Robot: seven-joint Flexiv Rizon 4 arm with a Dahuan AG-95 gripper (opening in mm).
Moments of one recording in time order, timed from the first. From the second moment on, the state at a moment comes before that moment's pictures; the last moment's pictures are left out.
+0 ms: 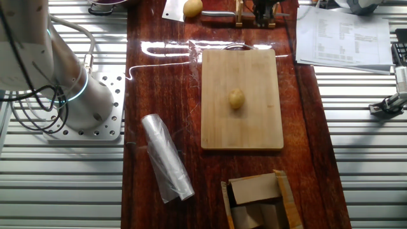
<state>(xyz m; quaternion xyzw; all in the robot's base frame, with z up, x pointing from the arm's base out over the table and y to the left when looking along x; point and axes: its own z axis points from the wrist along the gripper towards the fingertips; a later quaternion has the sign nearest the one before) 0.519 0.289 0.079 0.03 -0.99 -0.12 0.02</state>
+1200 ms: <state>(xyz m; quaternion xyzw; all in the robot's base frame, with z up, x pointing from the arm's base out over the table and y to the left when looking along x) 0.528 0.327 0.053 0.00 -0.98 -0.17 0.03</state>
